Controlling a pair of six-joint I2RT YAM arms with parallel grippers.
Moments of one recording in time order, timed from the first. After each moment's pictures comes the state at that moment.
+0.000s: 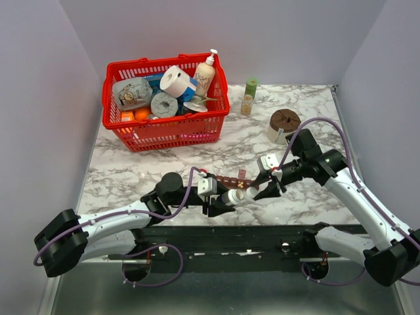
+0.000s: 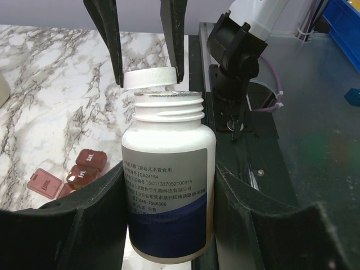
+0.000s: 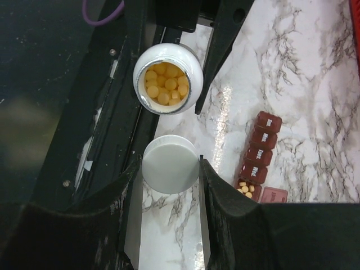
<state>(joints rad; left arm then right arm) -0.96 1.03 0.37 0.65 0.62 -0.05 0.47 1.07 1.02 -1.00 -1.06 -1.07</state>
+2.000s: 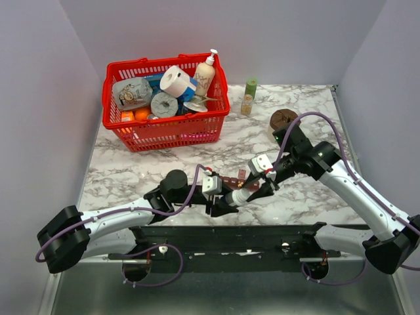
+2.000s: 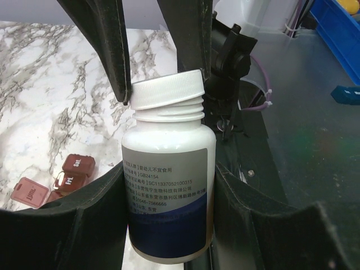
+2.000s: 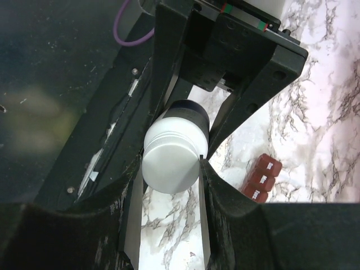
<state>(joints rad) -0.98 1.07 0.43 0.61 0.64 -0.06 0.63 1.15 1.18 -1.05 -1.07 -1.10</state>
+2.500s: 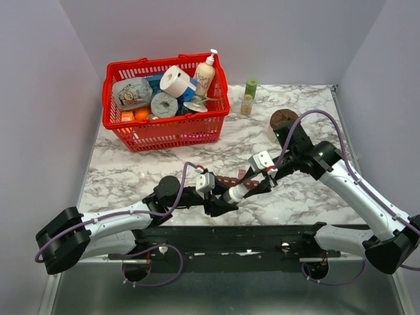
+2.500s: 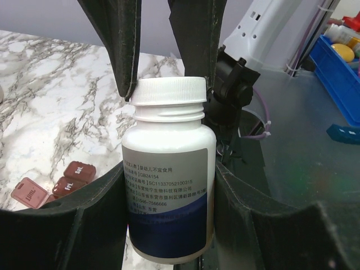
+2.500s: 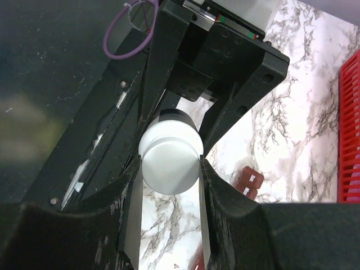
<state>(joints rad) -0.98 1.05 0.35 0.81 0.54 -0.21 0.63 1.15 1.18 -0.96 -1.10 -1.07</state>
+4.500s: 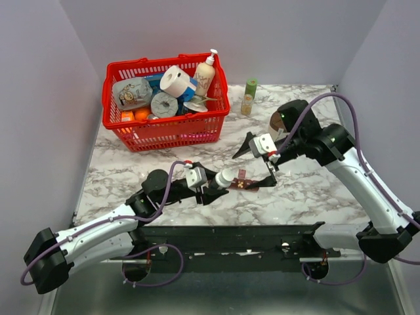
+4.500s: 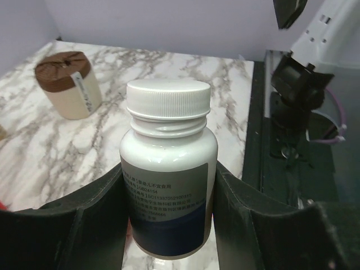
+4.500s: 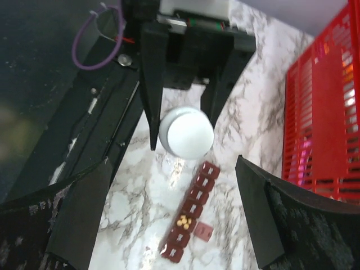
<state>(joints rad) -0.91 0.83 0.43 0.47 0.39 0.01 0.63 1.24 1.50 -1.08 -1.00 -1.02</state>
